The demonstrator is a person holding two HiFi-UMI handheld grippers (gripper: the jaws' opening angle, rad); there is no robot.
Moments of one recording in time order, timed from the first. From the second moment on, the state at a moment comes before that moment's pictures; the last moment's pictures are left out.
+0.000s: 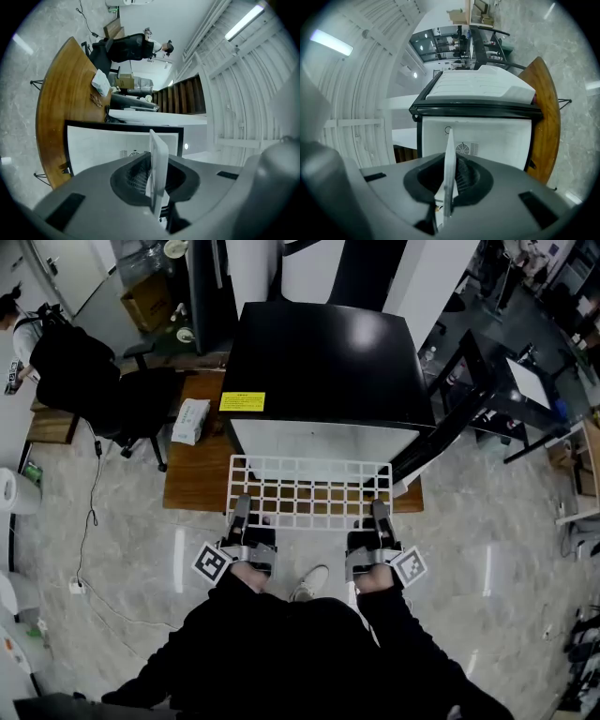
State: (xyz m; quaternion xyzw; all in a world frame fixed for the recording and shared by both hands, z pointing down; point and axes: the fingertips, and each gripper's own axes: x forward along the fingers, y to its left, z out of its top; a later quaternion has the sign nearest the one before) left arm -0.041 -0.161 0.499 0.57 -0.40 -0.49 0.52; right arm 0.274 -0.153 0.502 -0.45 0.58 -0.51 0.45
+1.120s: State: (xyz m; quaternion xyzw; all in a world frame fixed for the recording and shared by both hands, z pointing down) left arm -0.019 -0.242 0.510 0.57 -0.41 -0.46 0.55; right arm 0.297 -0.221 0.514 -0.48 0.57 -0.51 0.44
